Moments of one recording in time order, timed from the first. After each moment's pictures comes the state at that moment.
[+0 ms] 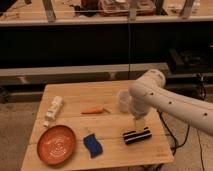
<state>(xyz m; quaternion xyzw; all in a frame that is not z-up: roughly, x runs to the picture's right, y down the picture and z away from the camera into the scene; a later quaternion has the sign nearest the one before) 0.138 0.132 0.682 -0.28 -0.04 -0.09 0.95</state>
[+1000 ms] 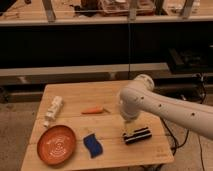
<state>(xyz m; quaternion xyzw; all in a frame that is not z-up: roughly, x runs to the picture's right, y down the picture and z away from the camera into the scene) 0.093 0.151 0.698 -0.29 -0.08 -0.09 0.95</state>
